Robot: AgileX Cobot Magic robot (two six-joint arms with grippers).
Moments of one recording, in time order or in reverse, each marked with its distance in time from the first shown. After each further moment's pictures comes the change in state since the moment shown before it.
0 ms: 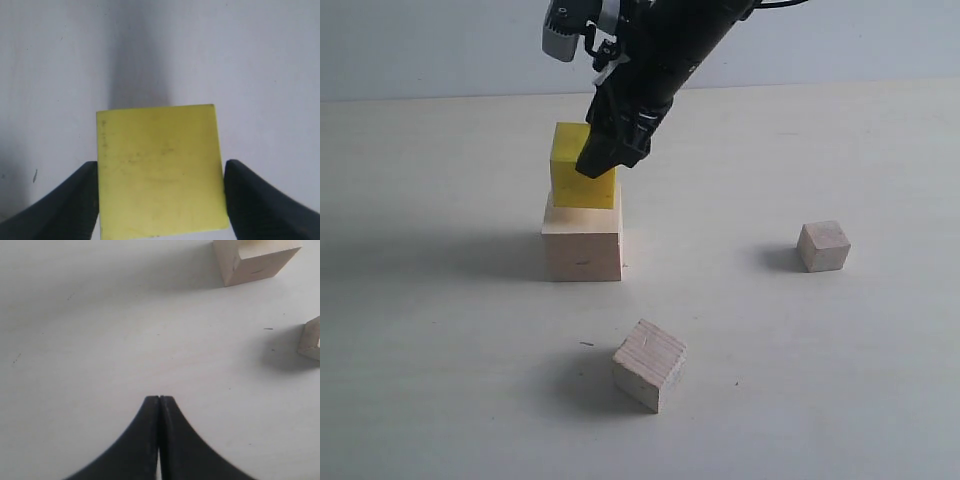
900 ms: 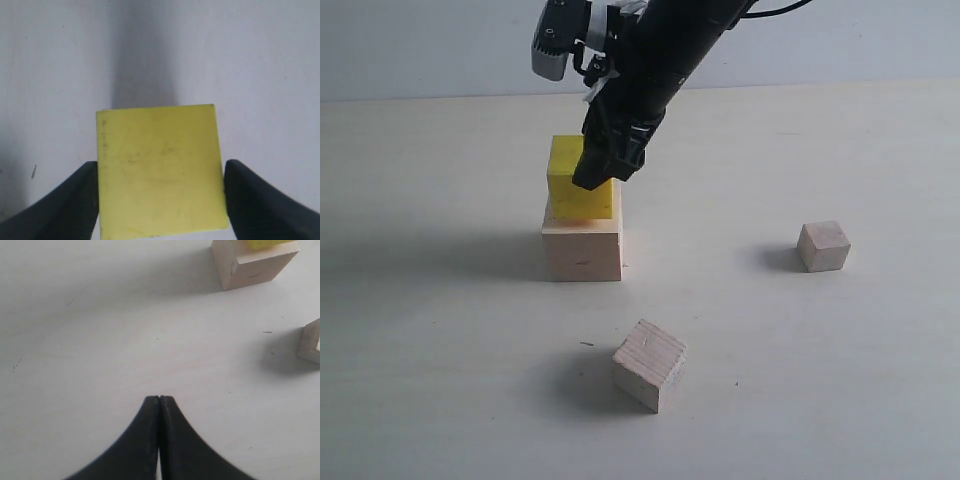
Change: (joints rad) left arm 0.000 0.000 0.000 0.003 -0.015 0.008; right arm 0.029 0.014 0.000 -0.051 -0.011 0.028
